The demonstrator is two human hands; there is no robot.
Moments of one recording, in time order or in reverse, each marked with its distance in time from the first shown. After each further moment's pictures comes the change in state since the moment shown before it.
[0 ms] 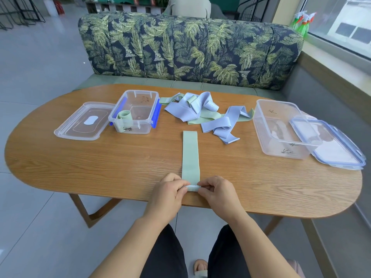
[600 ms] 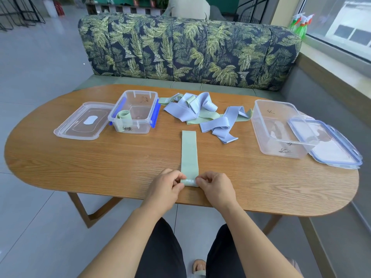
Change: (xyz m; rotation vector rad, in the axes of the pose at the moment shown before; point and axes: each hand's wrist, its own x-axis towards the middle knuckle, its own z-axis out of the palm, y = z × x) left_hand 0.013 0.001 -0.008 0.018 -0.080 -0.103; right_hand 0.012 -0.011 0.000 0.054 0.000 0.241
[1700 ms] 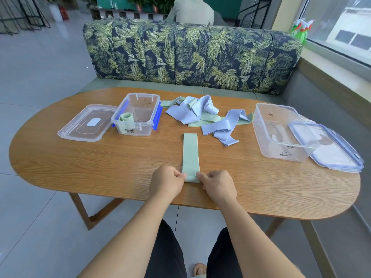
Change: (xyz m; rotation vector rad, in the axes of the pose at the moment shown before) left_hand 0.024 0.017 0.001 -0.081 0.062 -0.471; right_hand 0.014 -0.010 0.001 -0.007 0.063 0.187
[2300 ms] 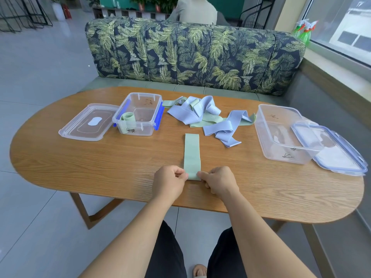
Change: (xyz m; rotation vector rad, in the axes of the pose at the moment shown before) left_hand 0.001 -0.002 0.004 -0.119 0.051 0.114; right_hand 0.019 -0.008 -0.005 0.033 -0.086 0.037
